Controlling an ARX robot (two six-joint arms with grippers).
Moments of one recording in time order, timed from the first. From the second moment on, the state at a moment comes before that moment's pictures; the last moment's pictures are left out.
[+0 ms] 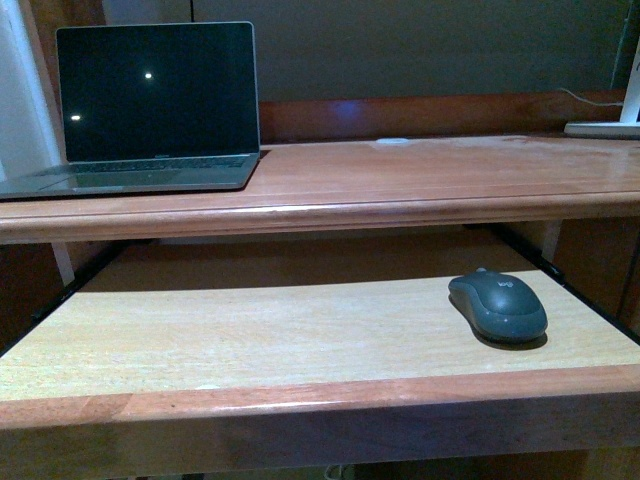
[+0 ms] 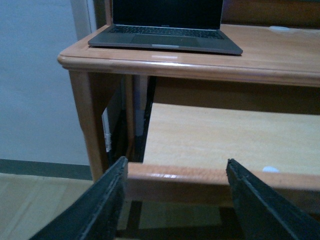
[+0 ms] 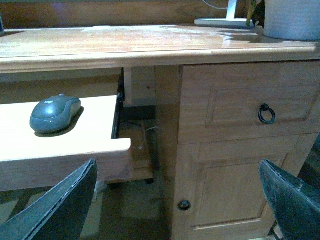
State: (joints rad) left arm -0.45 0.35 0.18 0.10 -0.44 -0.06; right arm 0.00 0.00 0.02 0.00 0.00 0.00
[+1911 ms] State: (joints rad) left arm -0.01 0.01 0.01 0.00 0.00 -0.01; right arm 0.57 1.67 1.00 0.12 0.41 0.06
